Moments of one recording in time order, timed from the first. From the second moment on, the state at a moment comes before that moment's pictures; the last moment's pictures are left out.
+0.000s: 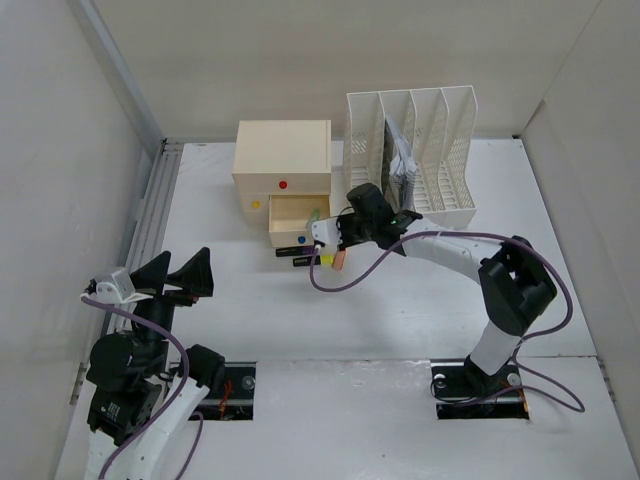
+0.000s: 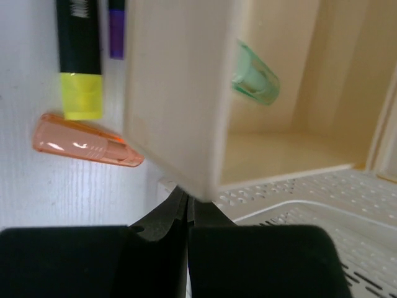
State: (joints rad) left arm -0.45 0.02 0.71 -0.44 -0.36 -0.36; right arm 0.71 1.72 1.19 -0.21 -0.17 -1.13
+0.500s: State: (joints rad) left arm -0.45 0.02 0.71 -0.44 -0.36 -0.36; right arm 0.73 1.79 1.19 -0.33 -0.24 -1.39
